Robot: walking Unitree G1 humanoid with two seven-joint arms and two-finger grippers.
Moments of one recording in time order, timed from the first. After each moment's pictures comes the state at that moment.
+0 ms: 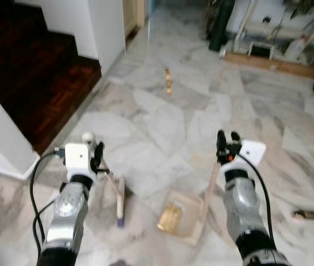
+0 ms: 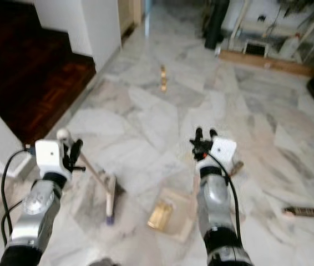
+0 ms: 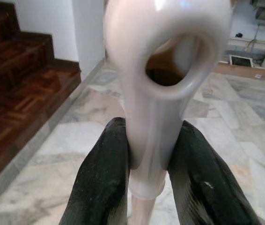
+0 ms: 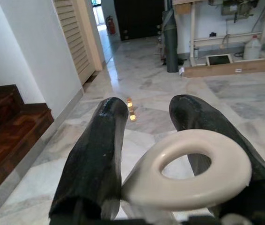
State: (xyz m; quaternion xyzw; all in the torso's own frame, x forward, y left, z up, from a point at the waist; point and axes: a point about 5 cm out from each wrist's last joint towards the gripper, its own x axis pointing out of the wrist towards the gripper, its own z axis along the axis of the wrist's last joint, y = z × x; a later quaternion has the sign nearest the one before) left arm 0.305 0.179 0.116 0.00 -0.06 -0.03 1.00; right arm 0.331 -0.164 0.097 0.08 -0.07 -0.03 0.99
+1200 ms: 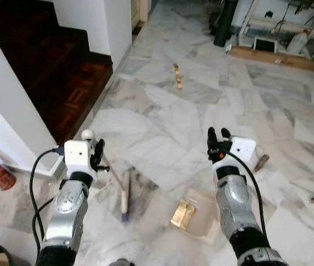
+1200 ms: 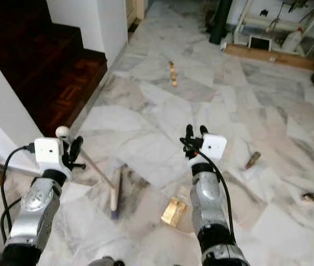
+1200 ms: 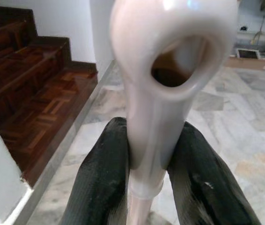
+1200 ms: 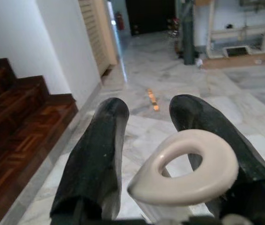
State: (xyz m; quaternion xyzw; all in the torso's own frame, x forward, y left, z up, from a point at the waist) left arm 0.305 0.180 0.122 0.02 -0.07 -0.03 1.00; right arm 0.331 -0.161 0.097 0.08 -0.07 -0.02 0.99
